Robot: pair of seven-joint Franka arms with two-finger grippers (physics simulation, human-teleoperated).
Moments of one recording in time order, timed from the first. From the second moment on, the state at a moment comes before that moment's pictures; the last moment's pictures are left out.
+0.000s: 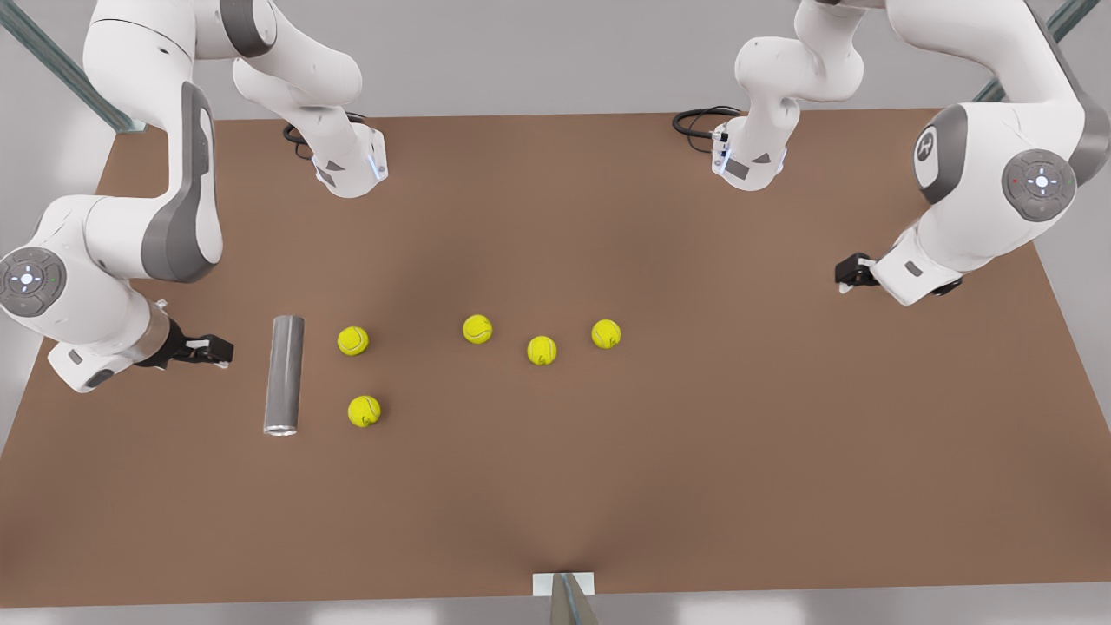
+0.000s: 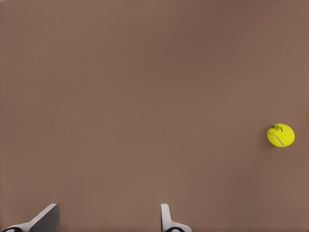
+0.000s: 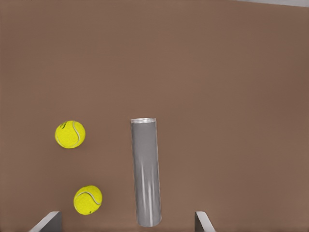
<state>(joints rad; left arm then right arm) -0.24 0.11 0.16 -1.52 0.04 1.51 0.10 -0.04 0.29 0.02 -1.42 -0.10 1.67 -0.04</state>
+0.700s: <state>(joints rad) -0.25 0.16 0.16 -1.52 0.04 1.54 0.10 -0.12 0.35 0.03 -1.96 -0.08 2.28 -0.03</state>
